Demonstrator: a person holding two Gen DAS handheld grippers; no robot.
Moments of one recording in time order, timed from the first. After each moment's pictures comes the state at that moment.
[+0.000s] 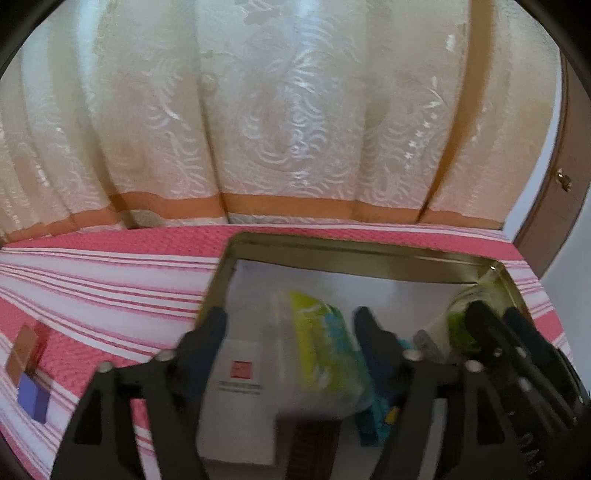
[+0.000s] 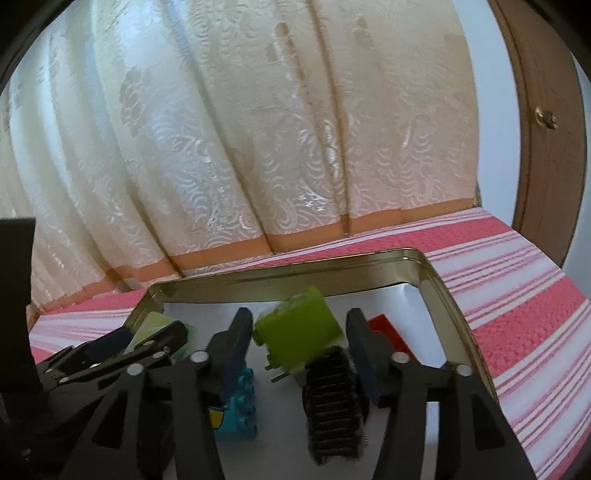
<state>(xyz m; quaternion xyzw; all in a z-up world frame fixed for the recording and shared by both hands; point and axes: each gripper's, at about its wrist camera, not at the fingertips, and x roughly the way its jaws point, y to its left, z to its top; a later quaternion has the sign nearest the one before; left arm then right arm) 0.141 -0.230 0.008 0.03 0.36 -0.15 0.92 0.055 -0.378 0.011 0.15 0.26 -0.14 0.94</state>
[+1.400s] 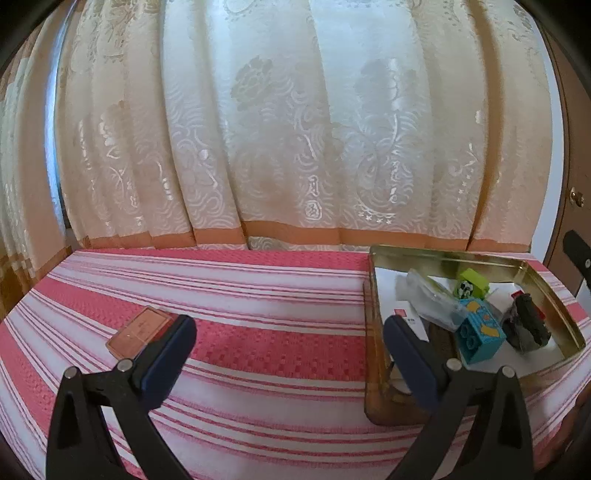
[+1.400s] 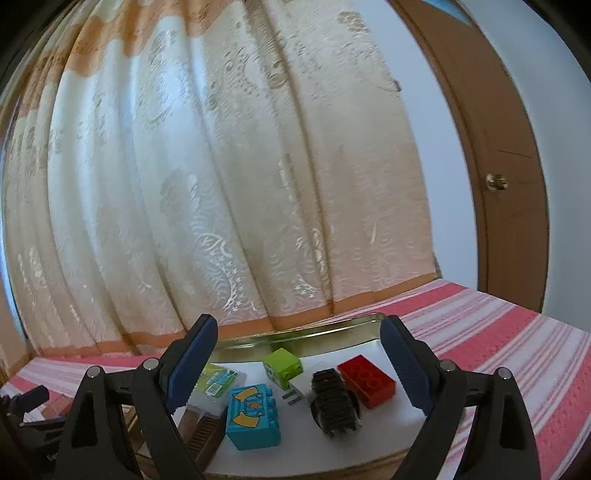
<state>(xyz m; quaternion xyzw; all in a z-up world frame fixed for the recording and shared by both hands) 0.064 -0.108 0.013 0.03 0.23 -0.08 0.97 -0.031 -0.326 0.037 0.12 0.06 -0.21 0.97</state>
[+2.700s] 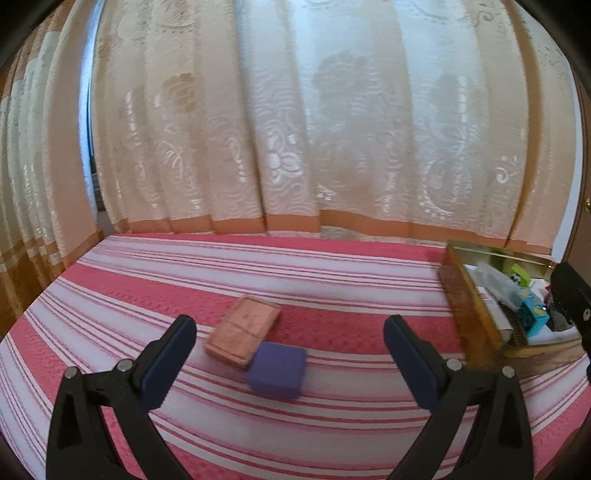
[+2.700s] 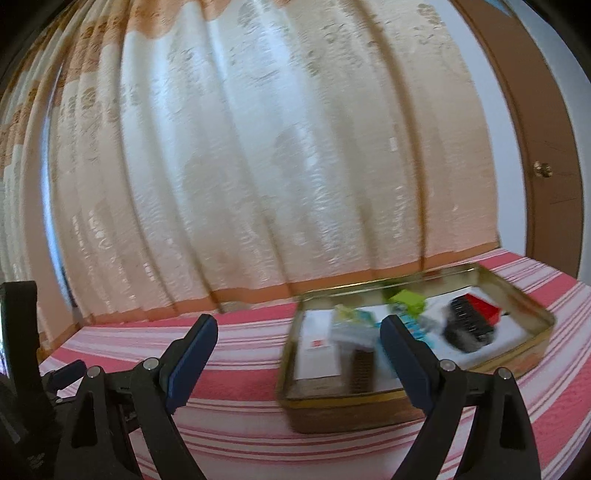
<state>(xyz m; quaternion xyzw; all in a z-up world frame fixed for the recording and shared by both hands) 0.080 0.000 0.011 0.02 0.25 -0.05 0.97 -0.011 -0.179 0.030 0.11 0.11 -0.11 0.98</state>
